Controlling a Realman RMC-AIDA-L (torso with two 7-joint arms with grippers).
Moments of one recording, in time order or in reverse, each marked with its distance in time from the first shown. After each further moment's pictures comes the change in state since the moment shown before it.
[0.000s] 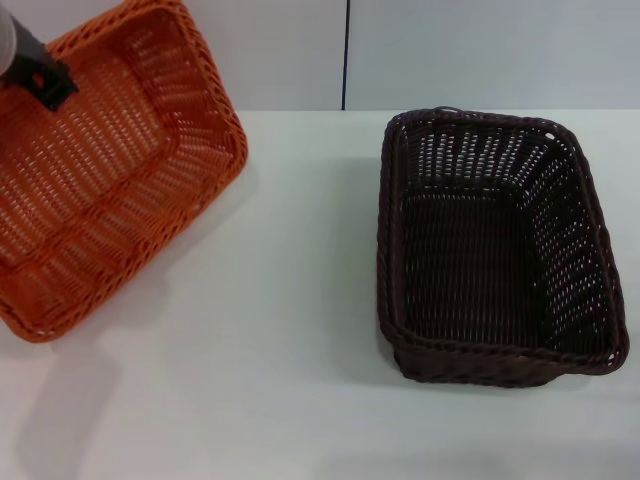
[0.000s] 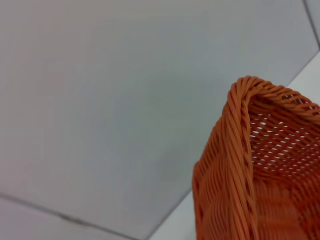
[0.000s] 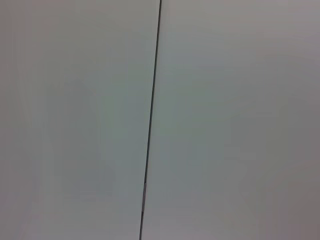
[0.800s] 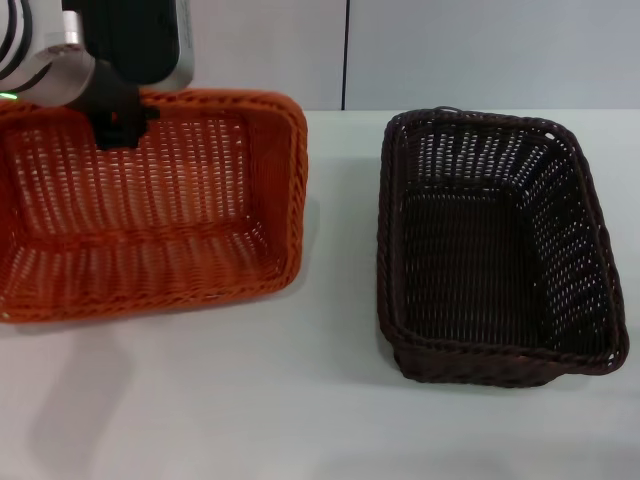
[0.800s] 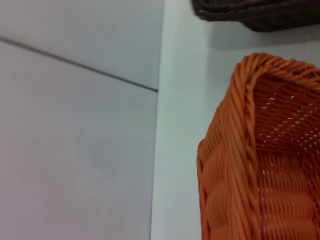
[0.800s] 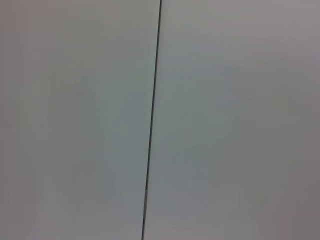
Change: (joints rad) left arm -0.046 -0.005 0.014 0.008 -0.206 -0.116 0.647; right arm 0.008 -0.002 0.003 0.005 -0.001 0.007 0.000
